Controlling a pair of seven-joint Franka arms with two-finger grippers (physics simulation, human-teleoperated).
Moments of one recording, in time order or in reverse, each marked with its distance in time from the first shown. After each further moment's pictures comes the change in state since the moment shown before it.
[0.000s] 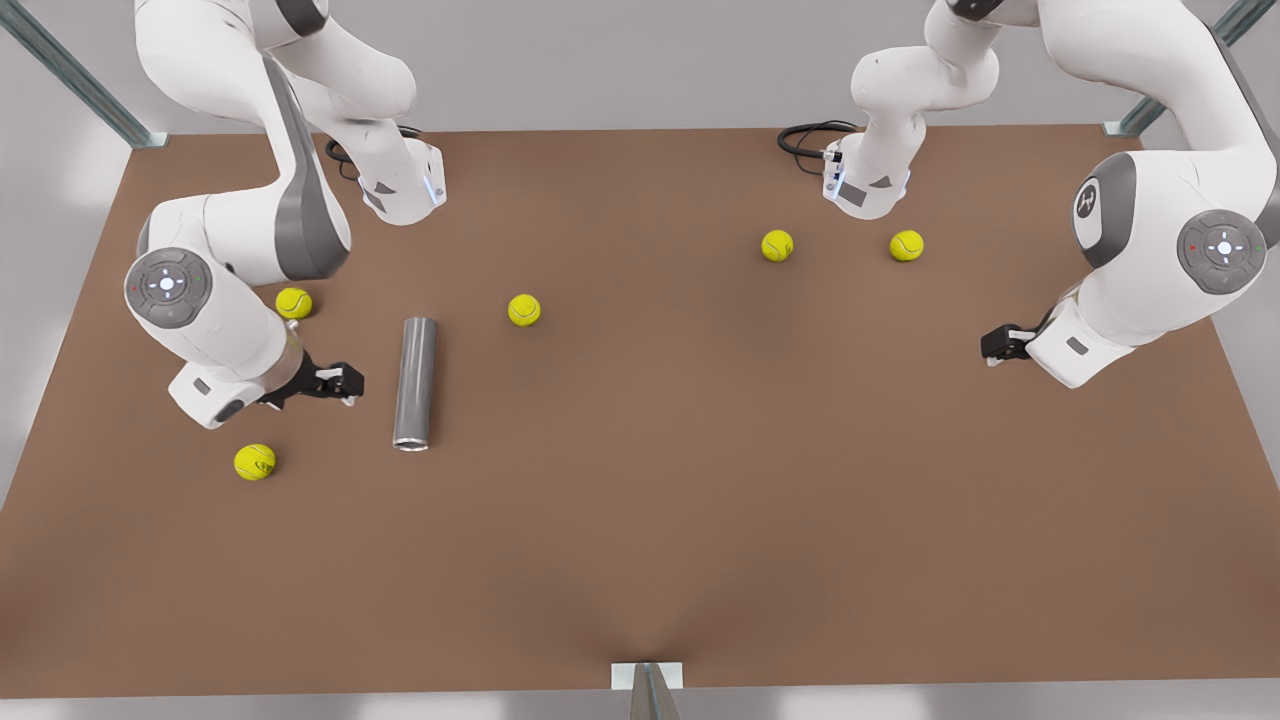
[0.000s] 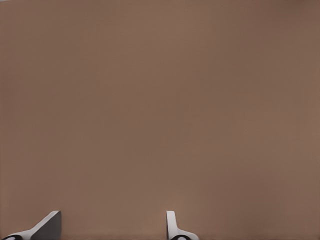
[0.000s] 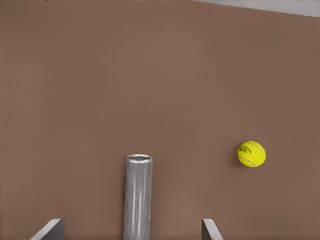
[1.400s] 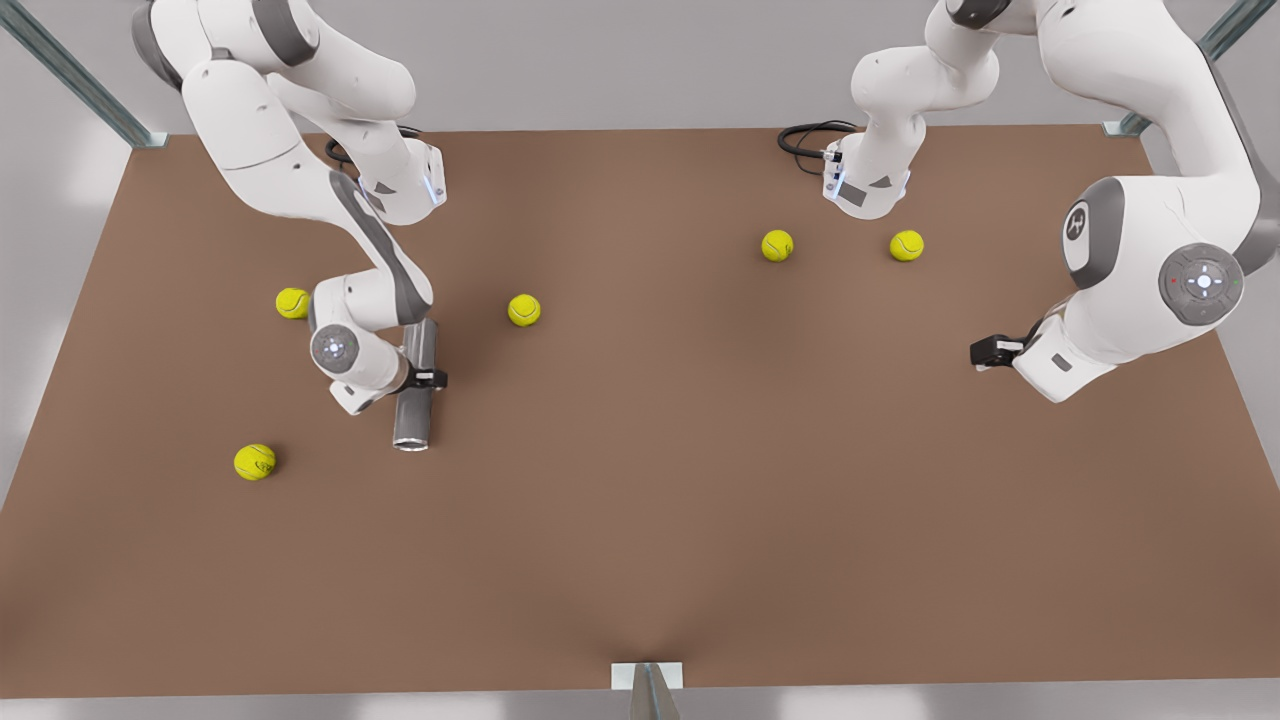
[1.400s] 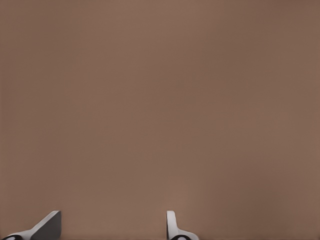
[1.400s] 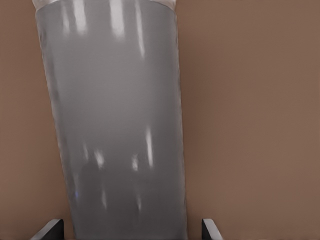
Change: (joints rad) left arm 0.001 0.034 -0.002 -0.012 -0.006 -0.013 -0.005; right arm -0.083 0.113 0.025 -0.863 0.062 0.815 0.110
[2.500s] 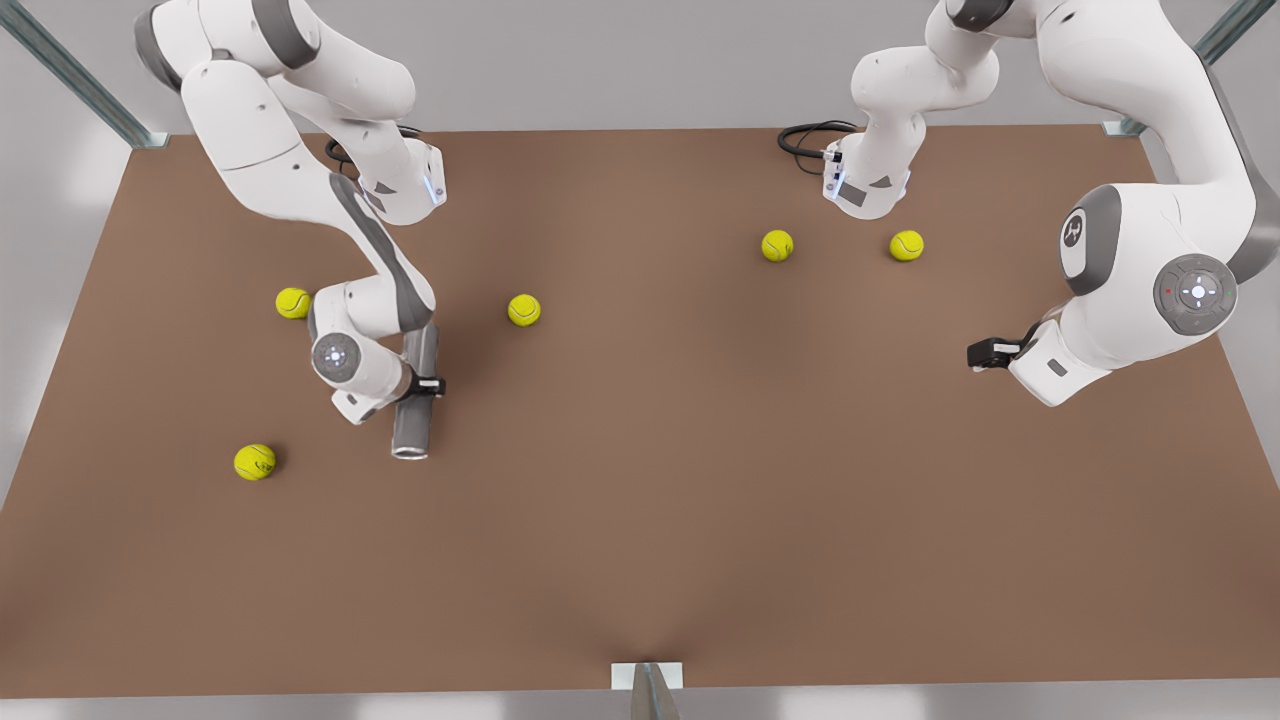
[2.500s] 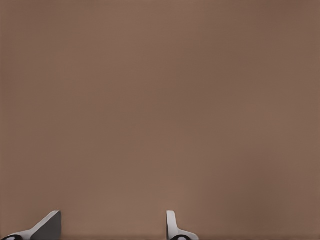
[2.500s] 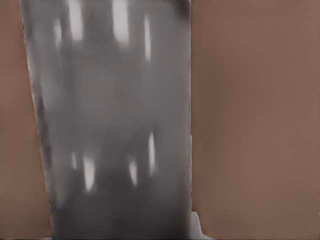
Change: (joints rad) left arm 0.000 0.012 0.000 0.000 -0.001 -0.010 -0.002; right arm -0.001 0.007 0.025 0.097 -0.011 -0.066 -0.012
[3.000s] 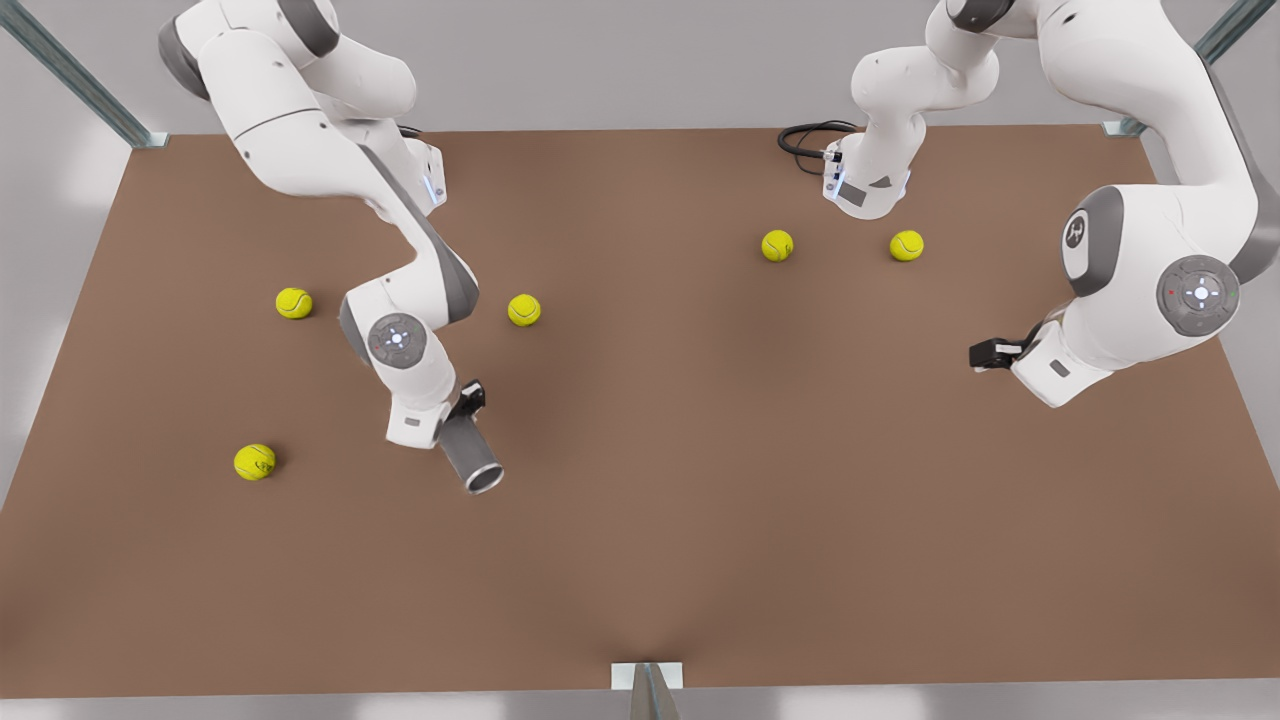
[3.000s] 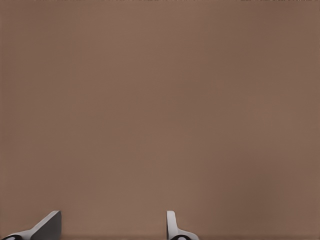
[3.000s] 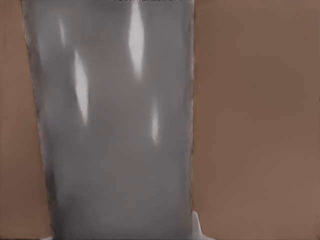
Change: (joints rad) left arm 0.007 0.002 0.000 0.000 0.000 0.000 0.000; right arm 0.112 0.016 0.118 0.338 -0.258 -0.177 -0.299
